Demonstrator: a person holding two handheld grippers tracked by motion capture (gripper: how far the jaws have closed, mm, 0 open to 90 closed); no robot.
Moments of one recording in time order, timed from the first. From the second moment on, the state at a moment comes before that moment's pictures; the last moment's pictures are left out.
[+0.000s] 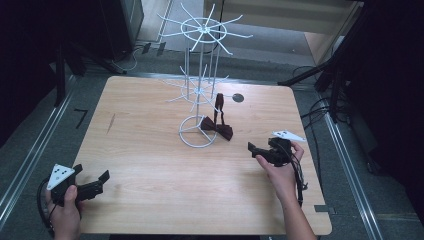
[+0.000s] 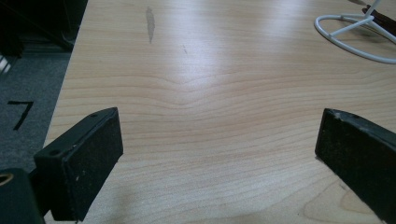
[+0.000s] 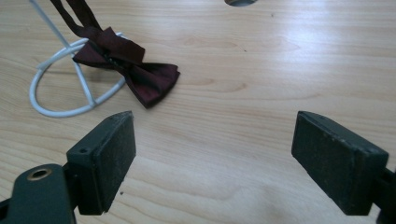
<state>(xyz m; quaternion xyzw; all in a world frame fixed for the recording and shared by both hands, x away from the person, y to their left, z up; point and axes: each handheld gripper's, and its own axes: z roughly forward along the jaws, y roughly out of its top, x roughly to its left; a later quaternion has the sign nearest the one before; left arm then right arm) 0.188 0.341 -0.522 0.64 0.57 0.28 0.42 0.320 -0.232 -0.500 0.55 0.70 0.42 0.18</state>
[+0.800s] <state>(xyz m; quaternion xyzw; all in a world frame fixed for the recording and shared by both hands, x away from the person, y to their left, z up) 0.187 0.341 -0.522 0.64 0.57 0.28 0.42 0.276 -0.306 -0.528 0.58 0.68 0.42 0.19</state>
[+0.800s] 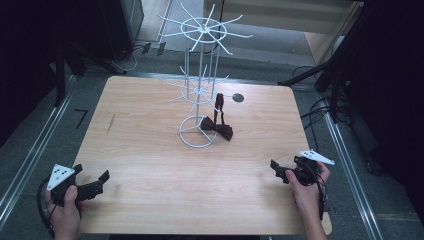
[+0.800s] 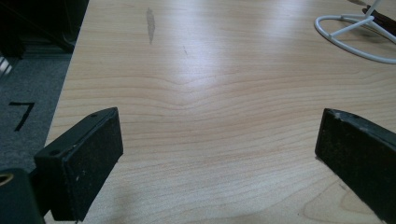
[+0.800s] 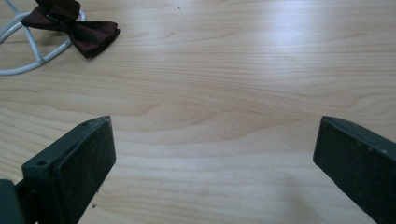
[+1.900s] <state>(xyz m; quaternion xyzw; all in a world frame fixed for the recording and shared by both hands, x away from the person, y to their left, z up) 0.187 0.339 -0.522 0.65 0.57 0.28 0.42 0.214 -0.388 -0.552 0.61 0.64 0.42 0.19</state>
